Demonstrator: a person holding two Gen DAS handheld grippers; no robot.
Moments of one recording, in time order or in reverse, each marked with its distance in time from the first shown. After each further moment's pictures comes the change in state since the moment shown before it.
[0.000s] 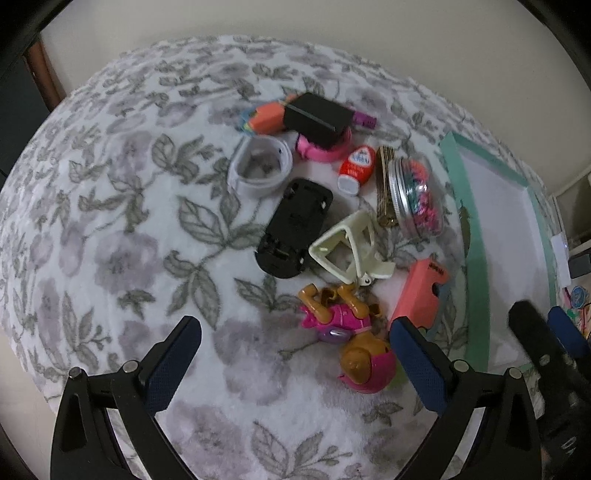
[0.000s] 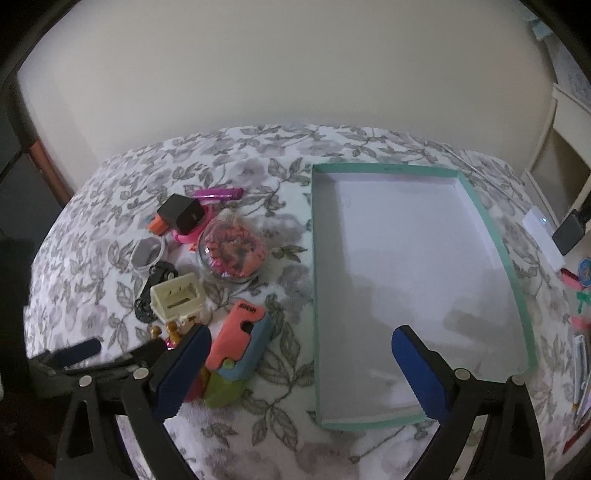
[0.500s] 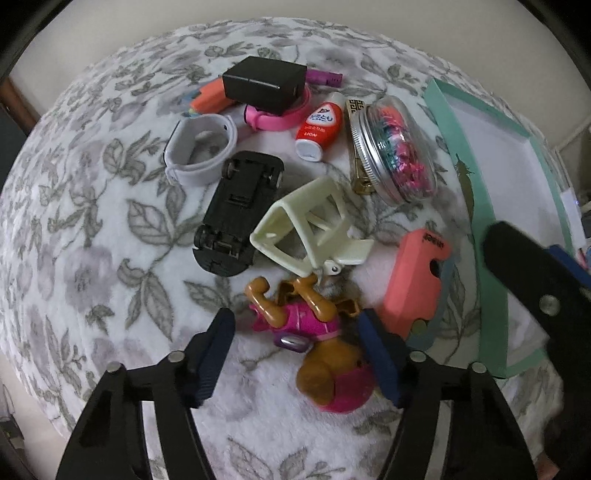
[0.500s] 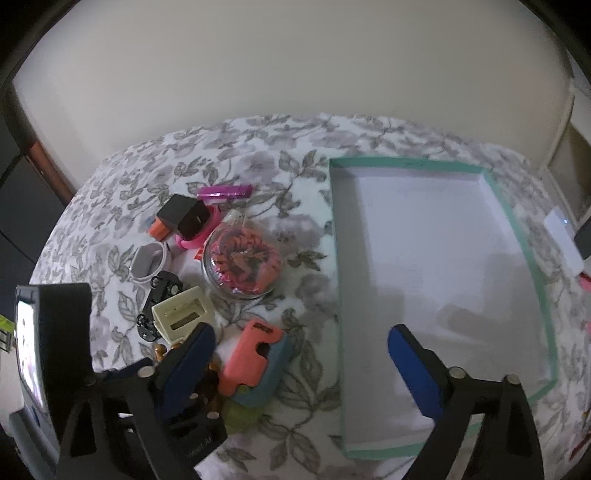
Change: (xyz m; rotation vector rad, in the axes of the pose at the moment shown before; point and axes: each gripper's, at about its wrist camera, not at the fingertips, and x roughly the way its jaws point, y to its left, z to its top) left arm 0.030 -0.032 -0.008 0.129 0.042 0.034; right arm 0.031 0.014 0.017 0.010 0.061 0.053
